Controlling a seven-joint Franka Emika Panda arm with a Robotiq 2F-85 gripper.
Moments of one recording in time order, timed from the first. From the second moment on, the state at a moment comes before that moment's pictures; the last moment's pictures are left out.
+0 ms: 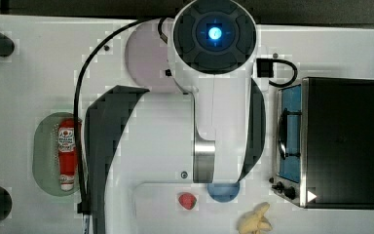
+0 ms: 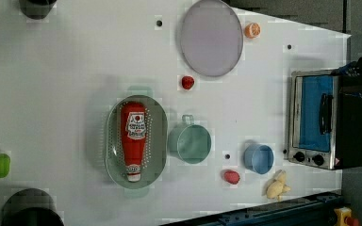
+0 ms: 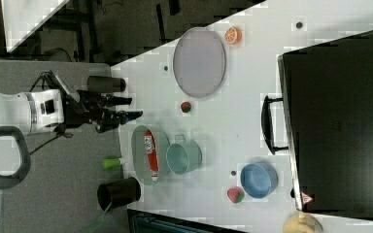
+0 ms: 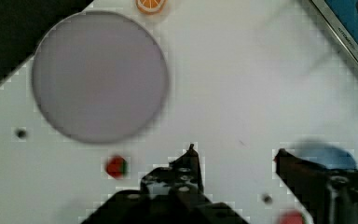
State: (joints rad) arm -0.03 0.02 0.02 -1.77 -0.03 0.21 -0.05
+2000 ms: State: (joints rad) arm -0.05 0.07 0.79 -2.07 0.00 0.57 -0.02
